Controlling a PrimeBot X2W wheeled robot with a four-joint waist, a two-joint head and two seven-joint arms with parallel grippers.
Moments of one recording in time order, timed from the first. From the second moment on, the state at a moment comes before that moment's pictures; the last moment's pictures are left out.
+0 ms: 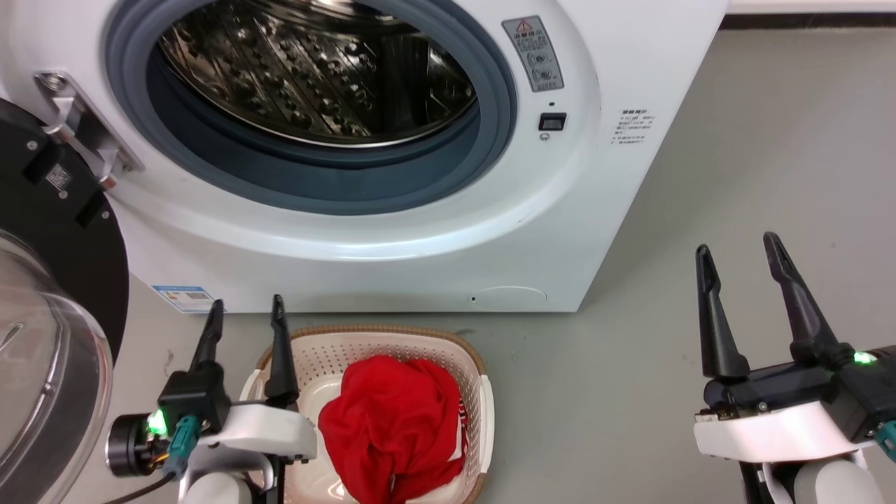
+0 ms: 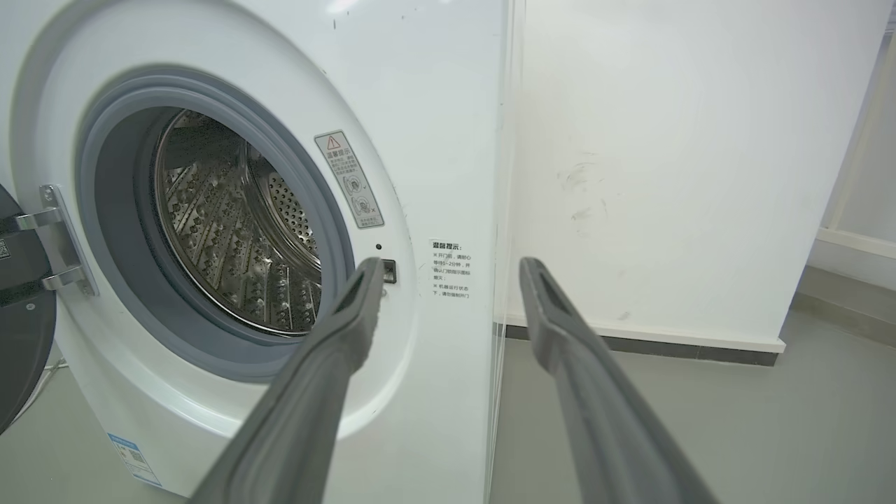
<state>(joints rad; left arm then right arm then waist) -0.12 0.08 -0.04 0.18 -0.12 0.08 -0.26 -0.06 -0.05 0.03 -0.14 0.05 0.13 -0.26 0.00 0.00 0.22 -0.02</state>
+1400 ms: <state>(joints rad) 0.09 0.05 -0.01 0.07 -0.09 0.08 -0.26 0.09 -0.05 0.02 -0.07 0.07 0.13 -0.26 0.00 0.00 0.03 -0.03</state>
